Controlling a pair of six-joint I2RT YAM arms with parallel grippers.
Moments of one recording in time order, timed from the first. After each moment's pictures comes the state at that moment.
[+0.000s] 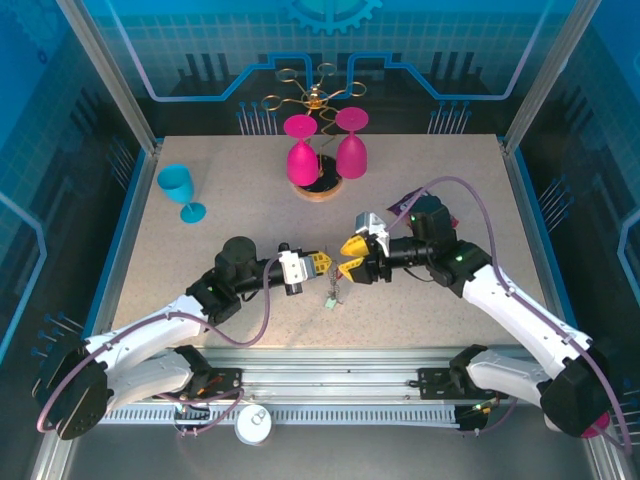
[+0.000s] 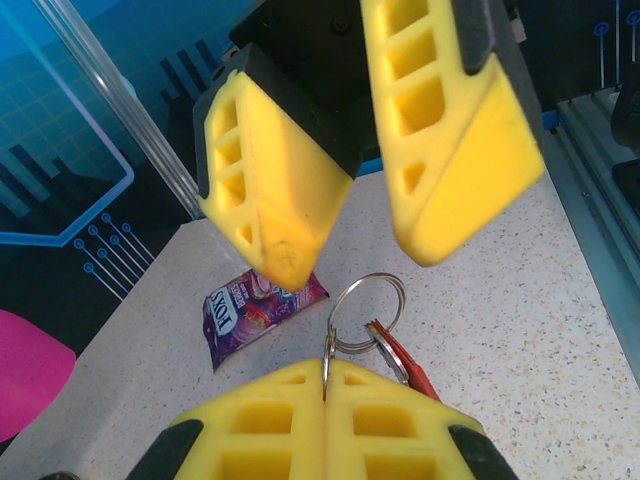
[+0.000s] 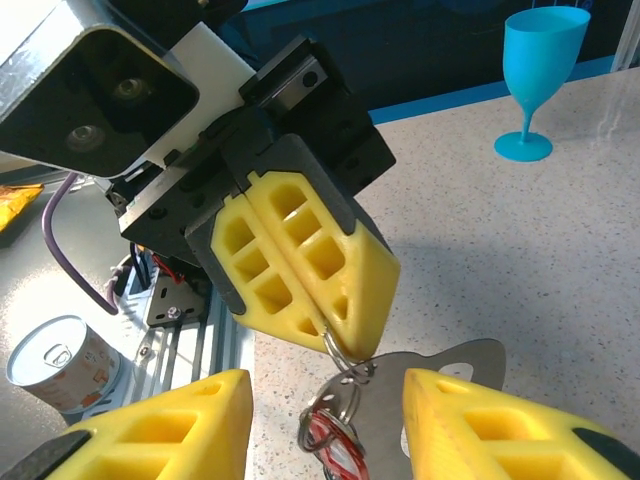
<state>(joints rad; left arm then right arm) -0.68 1.03 0.53 0.37 0.51 0.49 0.54 1.09 0.88 -0.30 -0.86 -0.24</state>
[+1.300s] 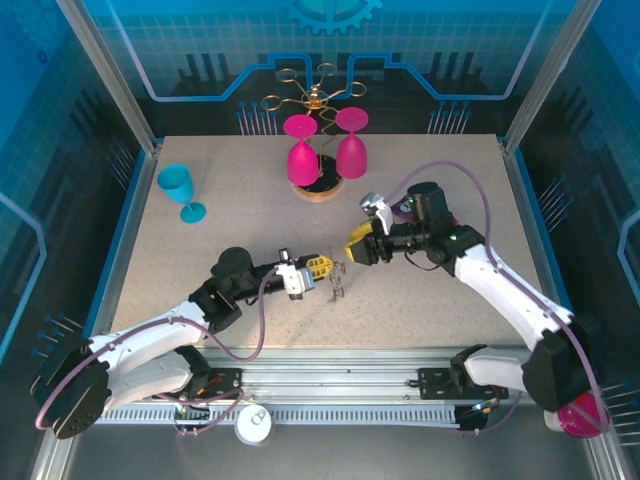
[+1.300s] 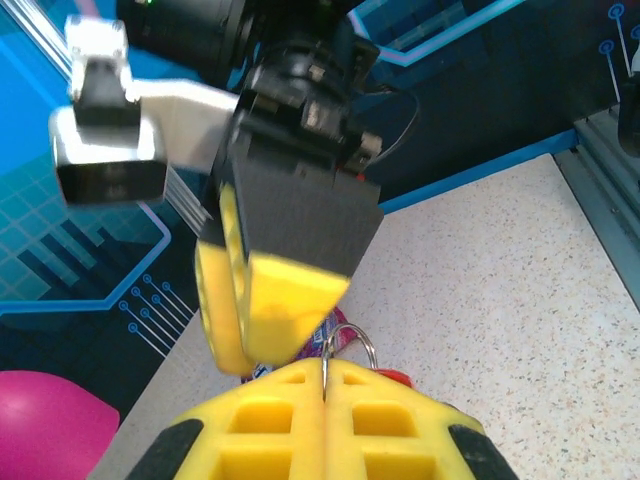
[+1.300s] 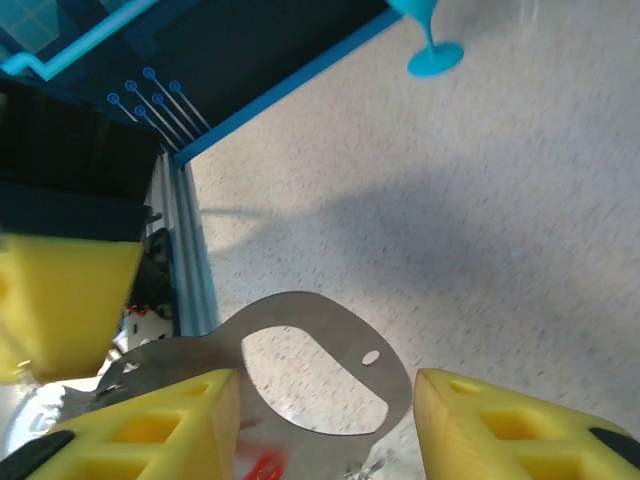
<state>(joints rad) -0.72 1.03 0.45 0.58 0.49 0.55 0.43 1.19 0.93 -0.35 -0.81 -0.08</state>
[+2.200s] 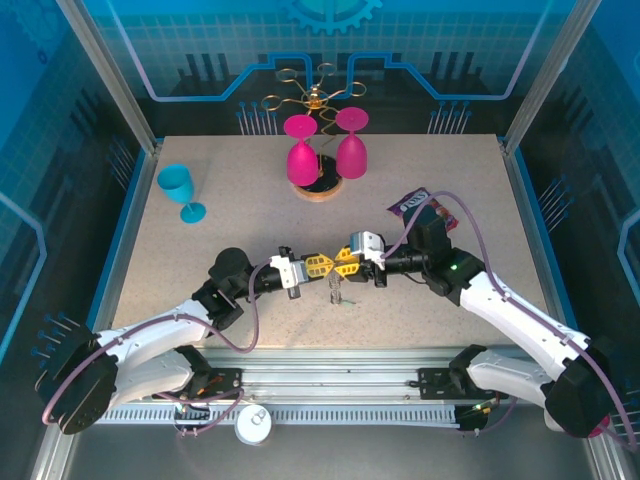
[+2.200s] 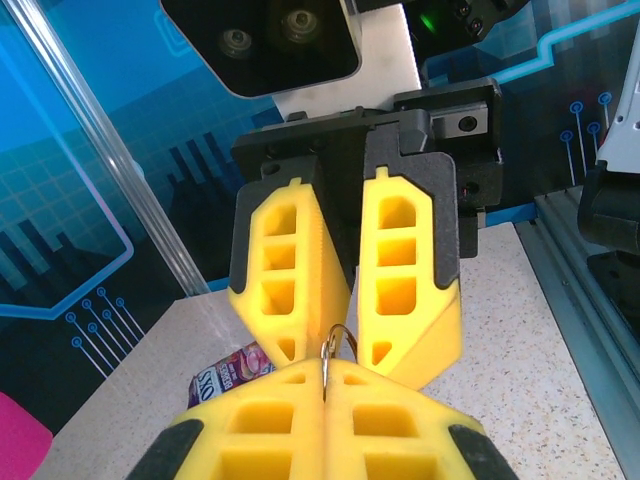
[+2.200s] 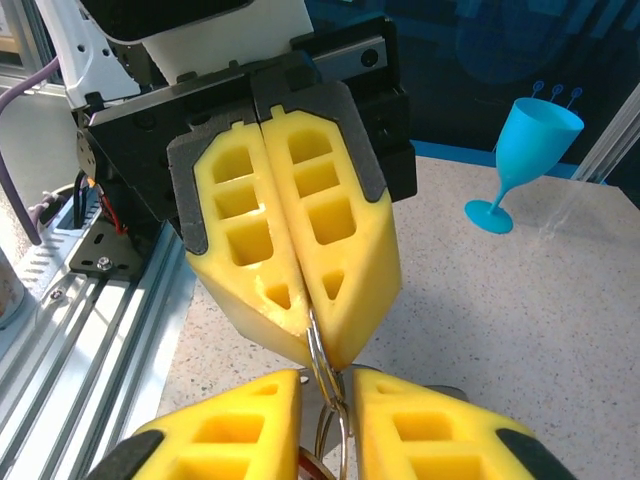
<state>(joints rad) -0.70 1.07 0.43 0.72 0.58 0.35 0.60 1.07 0.81 -0.18 -0.81 -0.54</state>
